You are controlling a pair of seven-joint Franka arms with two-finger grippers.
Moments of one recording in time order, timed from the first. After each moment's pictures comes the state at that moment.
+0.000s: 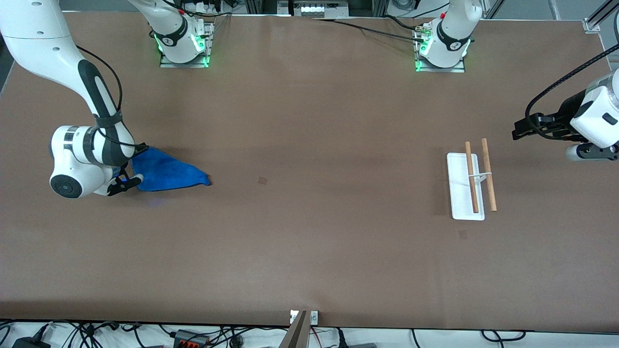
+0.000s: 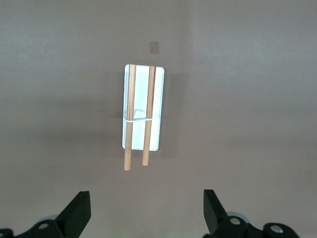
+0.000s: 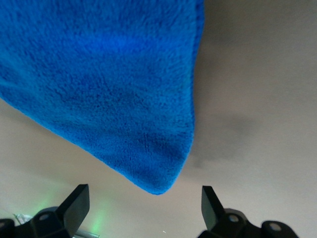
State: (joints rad) left arm 0.00 0.13 -0.01 -1.51 -0.04 1.51 -0.07; right arm -0.09 0.60 -0.03 -1.84 -0.17 1.80 -0.43
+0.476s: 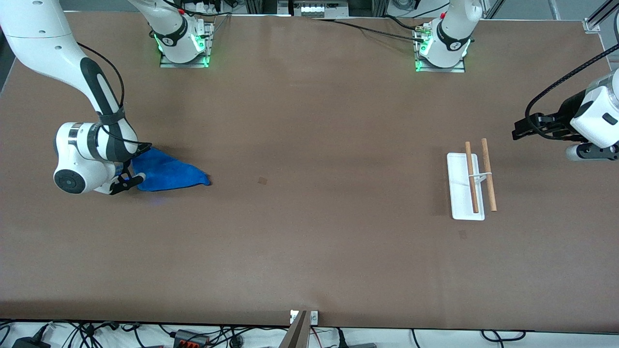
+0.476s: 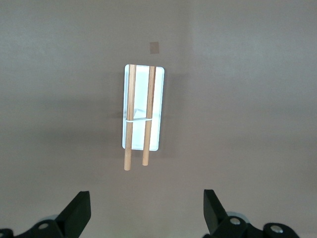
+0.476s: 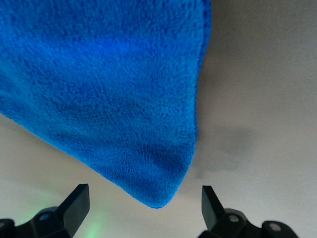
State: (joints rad) left arm 0.00 0.13 -0.01 -1.51 -0.04 1.51 -0.07; right arm -0.09 0.59 -0.03 -1.89 -0.17 1.88 -0.43
